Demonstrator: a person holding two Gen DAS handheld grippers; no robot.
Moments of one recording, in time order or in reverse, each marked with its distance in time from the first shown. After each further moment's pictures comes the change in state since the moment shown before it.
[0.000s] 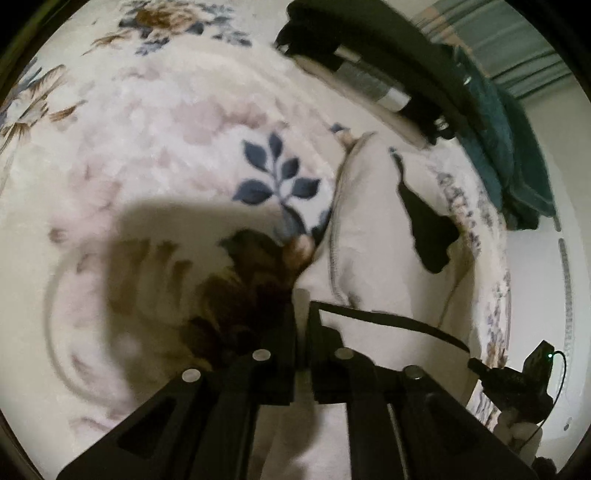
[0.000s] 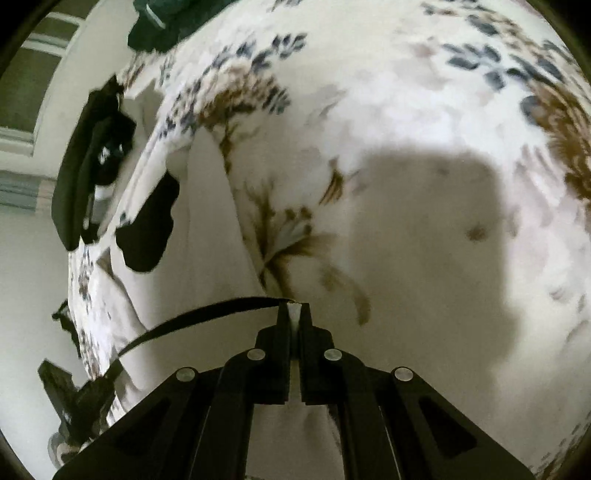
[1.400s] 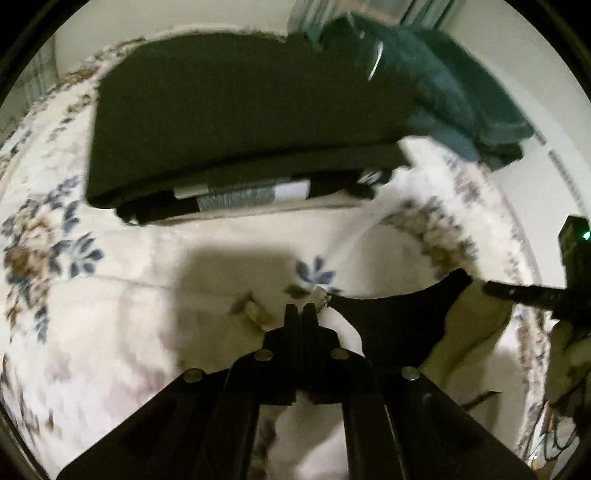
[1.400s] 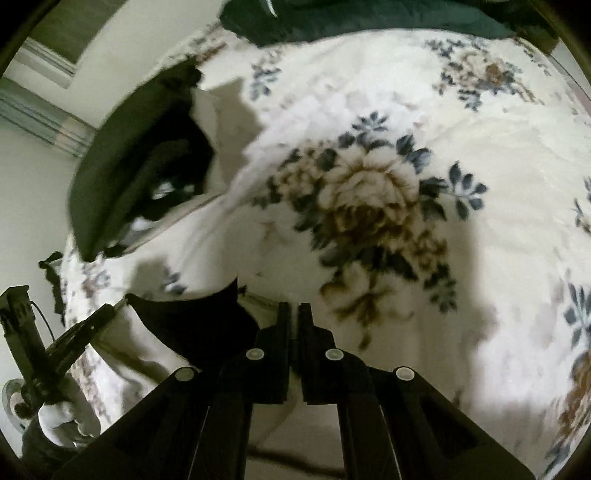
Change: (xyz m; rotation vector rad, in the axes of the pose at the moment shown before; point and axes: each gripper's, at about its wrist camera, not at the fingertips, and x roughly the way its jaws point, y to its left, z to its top) left arm -0.001 -0.110 0.113 0.478 -0.107 0.048; right arm 0.007 0.152 0.130 -0.322 -0.062 -0.017
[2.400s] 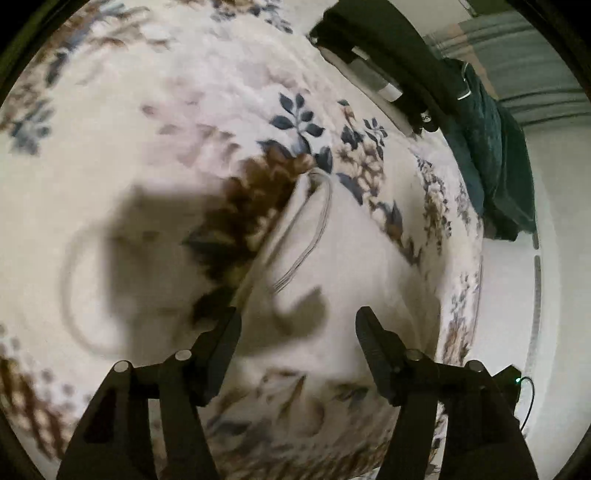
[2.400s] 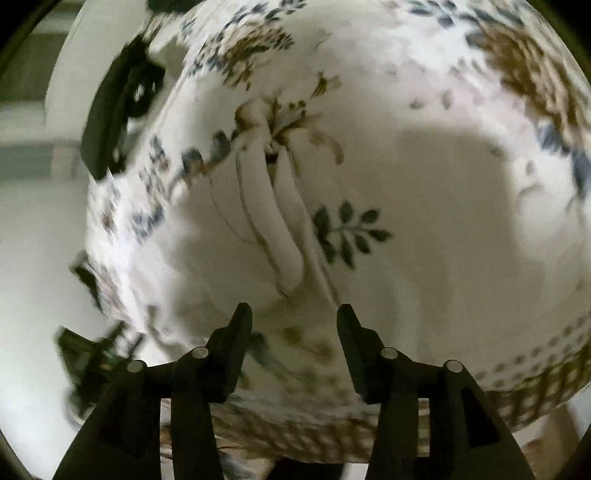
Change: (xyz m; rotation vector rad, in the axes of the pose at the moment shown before) left arm -0.072 0.019 -0.216 -0.634 0.138 -0.131; right arm -0.084 -0.108 -0.250 0.327 0.222 0.152
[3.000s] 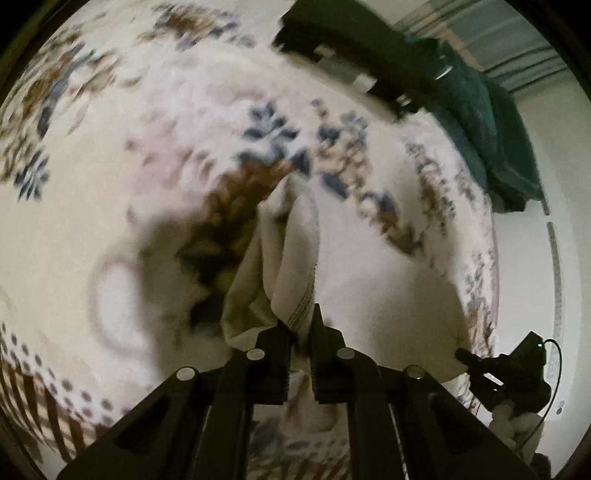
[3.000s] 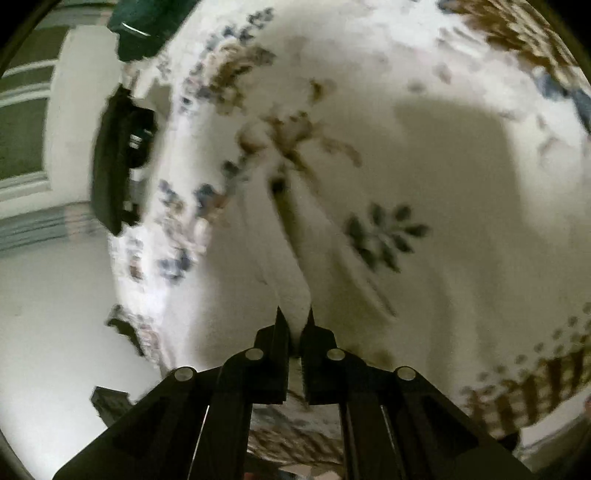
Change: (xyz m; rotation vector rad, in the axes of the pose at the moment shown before) left arm -0.009 -0.020 -0.013 0.129 -0.014 0.084; right arm 0.005 0.009 -0.001 0.180 -0.048 0.054
